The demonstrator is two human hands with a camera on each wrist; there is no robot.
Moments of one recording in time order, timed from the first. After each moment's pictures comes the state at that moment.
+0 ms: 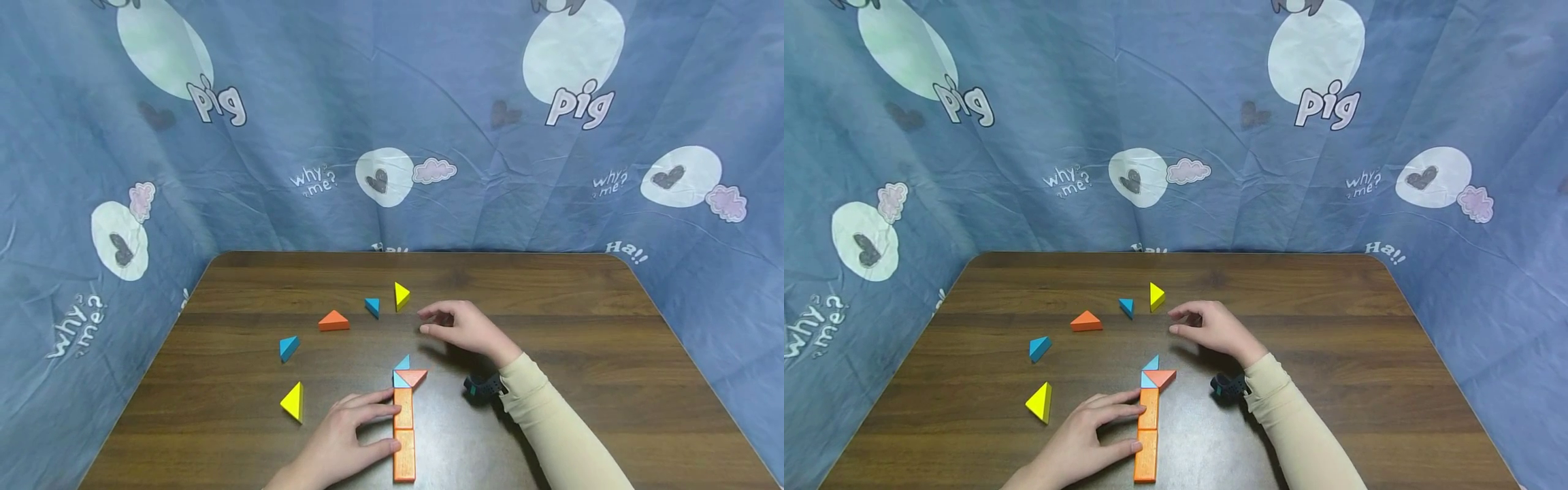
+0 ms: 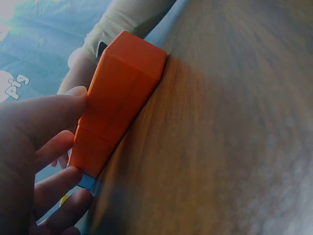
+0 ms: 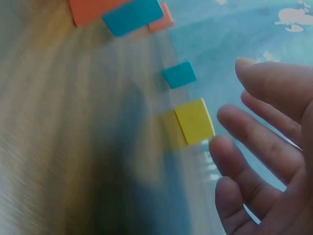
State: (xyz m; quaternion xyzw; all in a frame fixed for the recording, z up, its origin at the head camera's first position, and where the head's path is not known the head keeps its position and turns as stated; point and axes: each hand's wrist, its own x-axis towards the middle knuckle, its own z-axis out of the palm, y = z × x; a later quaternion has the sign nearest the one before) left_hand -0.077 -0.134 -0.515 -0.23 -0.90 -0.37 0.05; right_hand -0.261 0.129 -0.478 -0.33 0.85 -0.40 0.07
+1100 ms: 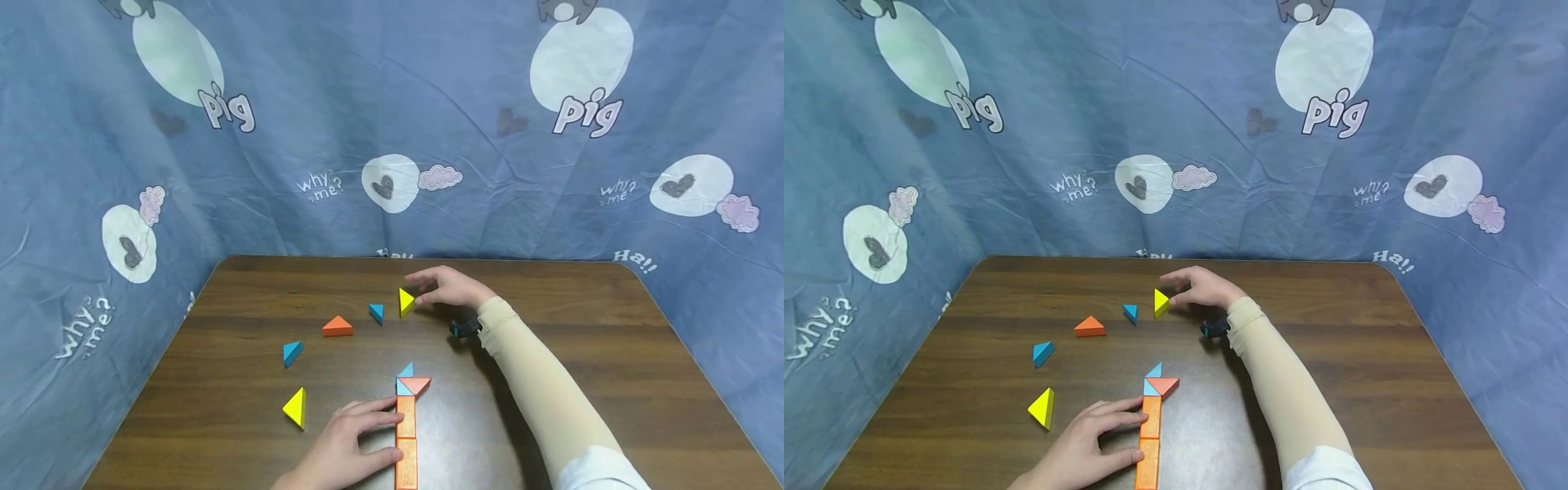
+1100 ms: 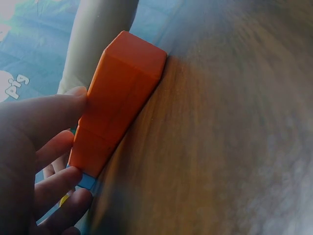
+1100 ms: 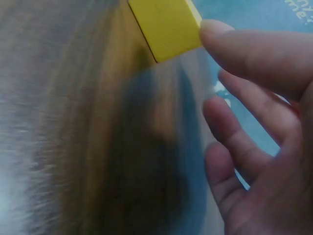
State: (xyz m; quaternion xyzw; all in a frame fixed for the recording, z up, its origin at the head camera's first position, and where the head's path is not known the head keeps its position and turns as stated) left_hand -0.078 -0.137 -0.516 -0.24 -0.89 -0.37 0.05; right_hand -0.371 0.104 -0.476 -0.37 0.83 -0.37 0.19
